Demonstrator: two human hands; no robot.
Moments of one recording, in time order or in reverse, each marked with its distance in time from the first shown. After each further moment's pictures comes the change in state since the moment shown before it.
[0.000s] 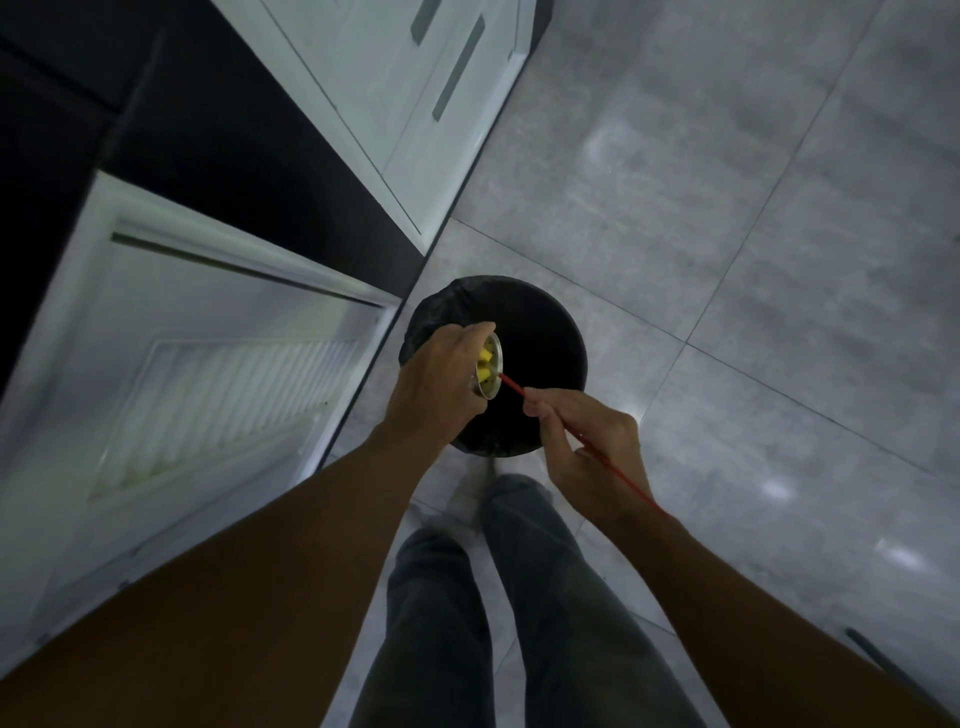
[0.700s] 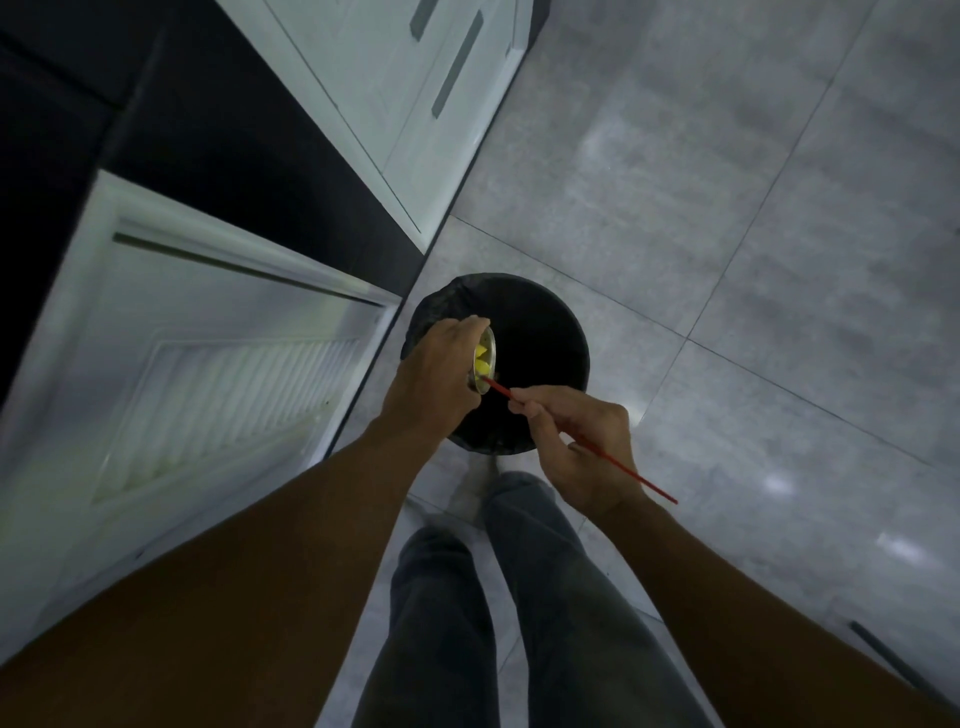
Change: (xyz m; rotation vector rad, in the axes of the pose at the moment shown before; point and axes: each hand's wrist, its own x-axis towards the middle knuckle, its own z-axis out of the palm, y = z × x) left_hand 0.003 -0.005 -0.004 -0.013 -0.005 -0.019; right_hand 0.005 -0.009 0.011 0.086 -0.038 0.047
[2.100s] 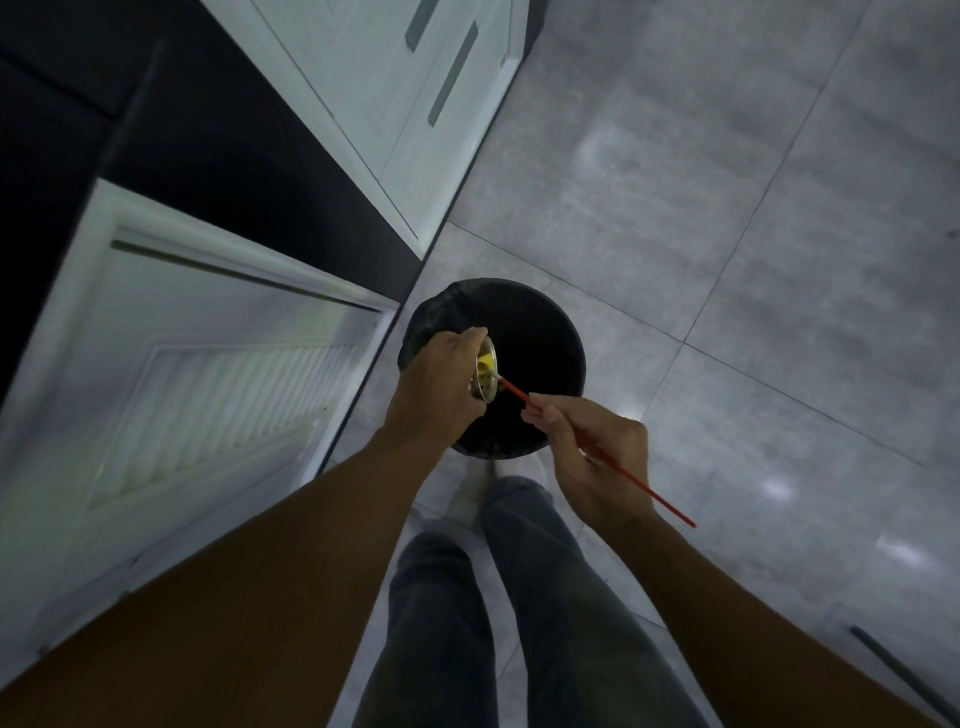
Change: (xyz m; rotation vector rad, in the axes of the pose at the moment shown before) left_hand -0.004 0.006 0.008 0.010 0.017 -0.027; right_hand -0.009 -0.003 -0.014 0.015 0.064 0.062
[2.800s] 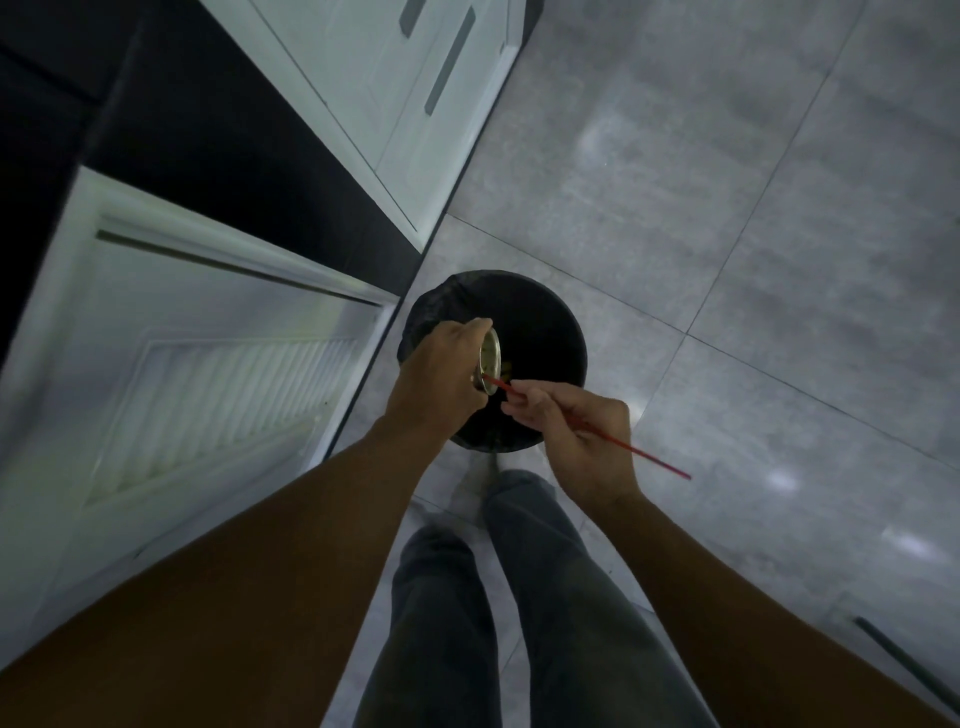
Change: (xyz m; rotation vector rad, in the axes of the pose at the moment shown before) left_hand 0.005 0.001 0.000 0.014 -0.020 0.023; right_hand 0.006 -0.007 0.011 0.296 -0.089 0.211
